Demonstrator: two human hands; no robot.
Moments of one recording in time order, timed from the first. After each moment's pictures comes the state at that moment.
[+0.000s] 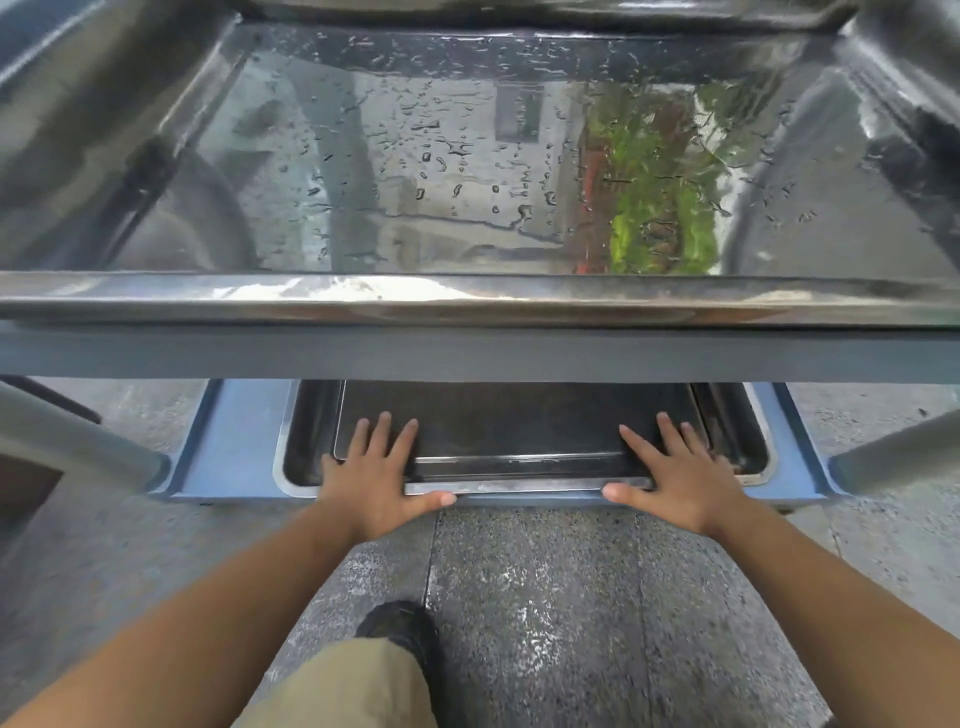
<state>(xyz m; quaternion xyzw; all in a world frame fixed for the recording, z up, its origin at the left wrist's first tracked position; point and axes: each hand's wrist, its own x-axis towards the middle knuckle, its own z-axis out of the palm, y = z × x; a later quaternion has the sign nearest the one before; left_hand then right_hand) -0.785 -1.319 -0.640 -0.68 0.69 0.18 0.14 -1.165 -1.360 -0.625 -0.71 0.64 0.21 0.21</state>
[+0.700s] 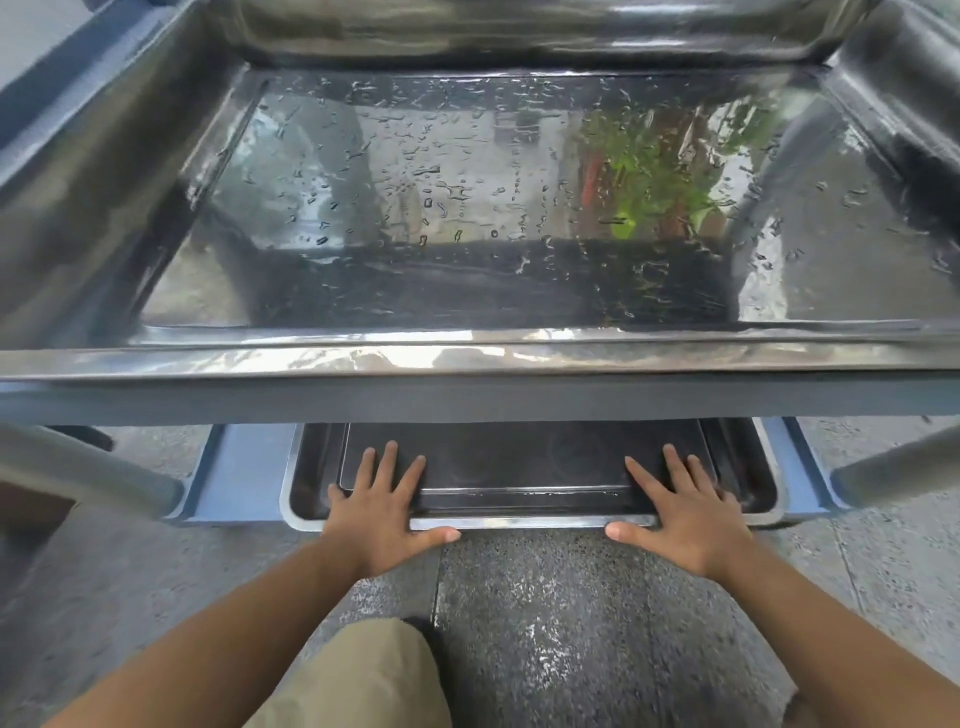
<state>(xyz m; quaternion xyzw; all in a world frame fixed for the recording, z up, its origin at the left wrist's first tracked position) -0.782 -1.309 -0.633 -0.66 0.70 0.20 0.18 -1.162 -1.337 -0.624 -0.70 0.64 0.22 0.22</state>
